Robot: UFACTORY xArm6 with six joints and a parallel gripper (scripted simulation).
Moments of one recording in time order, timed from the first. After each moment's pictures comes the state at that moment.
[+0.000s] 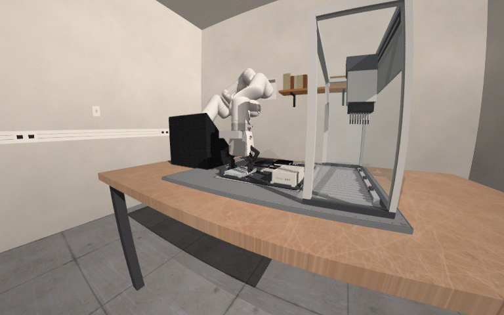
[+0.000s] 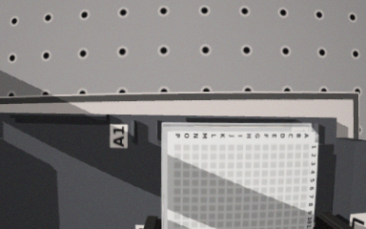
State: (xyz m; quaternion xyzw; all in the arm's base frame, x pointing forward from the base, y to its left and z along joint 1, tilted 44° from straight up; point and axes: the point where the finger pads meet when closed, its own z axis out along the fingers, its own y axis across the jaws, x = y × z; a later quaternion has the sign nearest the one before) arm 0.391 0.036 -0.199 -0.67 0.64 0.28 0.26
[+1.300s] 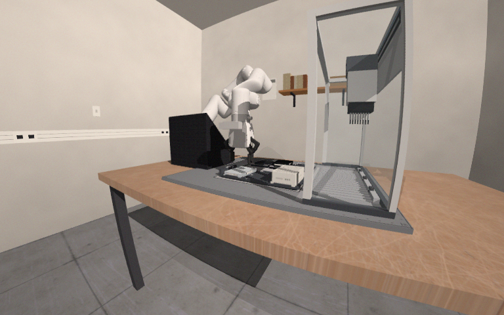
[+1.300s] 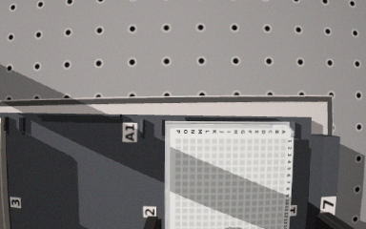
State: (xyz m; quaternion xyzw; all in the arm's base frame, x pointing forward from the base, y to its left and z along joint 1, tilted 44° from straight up) arm 0.392 0.013 -0.175 -0.67 0.64 0.28 0.26
